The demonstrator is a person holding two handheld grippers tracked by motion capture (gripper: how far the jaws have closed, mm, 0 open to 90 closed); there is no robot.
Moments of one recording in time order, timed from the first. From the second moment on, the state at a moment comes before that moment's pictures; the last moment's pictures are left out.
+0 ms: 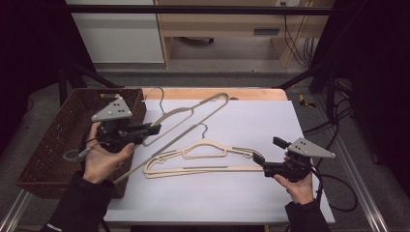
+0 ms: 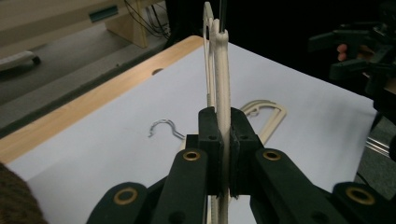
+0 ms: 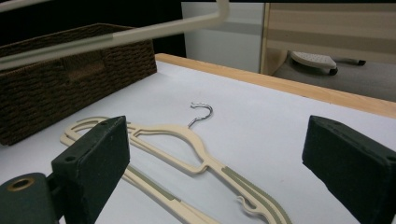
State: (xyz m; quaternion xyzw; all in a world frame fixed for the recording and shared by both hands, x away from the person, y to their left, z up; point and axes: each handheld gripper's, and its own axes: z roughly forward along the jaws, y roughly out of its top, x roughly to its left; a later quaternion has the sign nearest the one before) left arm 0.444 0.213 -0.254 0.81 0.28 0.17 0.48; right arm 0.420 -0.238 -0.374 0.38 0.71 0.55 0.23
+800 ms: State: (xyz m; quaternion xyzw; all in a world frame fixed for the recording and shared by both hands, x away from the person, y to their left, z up) left arm 0.483 0.353 -0.260 0.79 0.35 0.24 0.45; right arm 0.420 -0.243 -0.377 0.39 0.71 0.54 0.24
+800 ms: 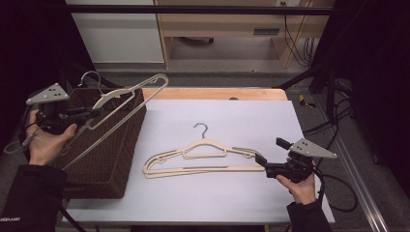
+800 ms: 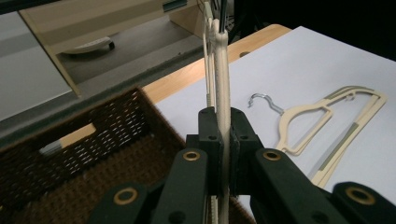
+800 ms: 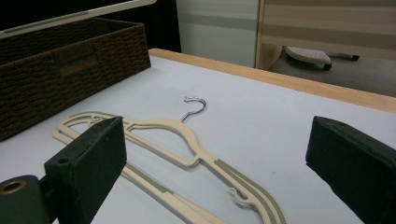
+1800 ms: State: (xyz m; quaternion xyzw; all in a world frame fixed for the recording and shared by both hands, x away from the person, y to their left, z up) left arm 0.504 0.433 -0.327 0.78 0.43 0.21 0.40; right arm 0.424 -0.239 -0.383 0.39 0.72 0.53 0.23
